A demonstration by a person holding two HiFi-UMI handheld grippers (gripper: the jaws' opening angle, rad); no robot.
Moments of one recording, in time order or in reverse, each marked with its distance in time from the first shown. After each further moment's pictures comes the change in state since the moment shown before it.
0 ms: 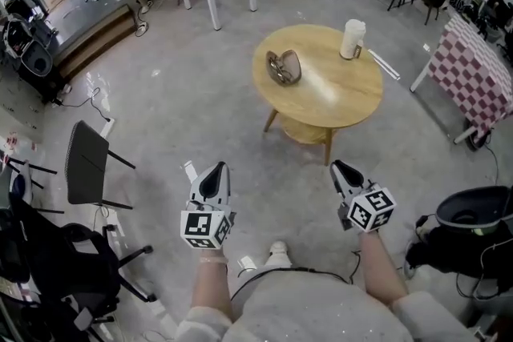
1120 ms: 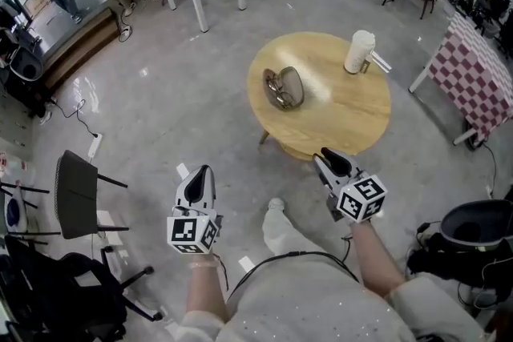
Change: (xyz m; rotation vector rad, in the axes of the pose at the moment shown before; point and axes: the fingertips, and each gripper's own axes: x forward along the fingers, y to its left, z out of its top) left arm 0.112 0.095 0.000 -0.025 0.013 0.018; right arm 0.155 -0.036 0.047 0.013 0.008 0.047
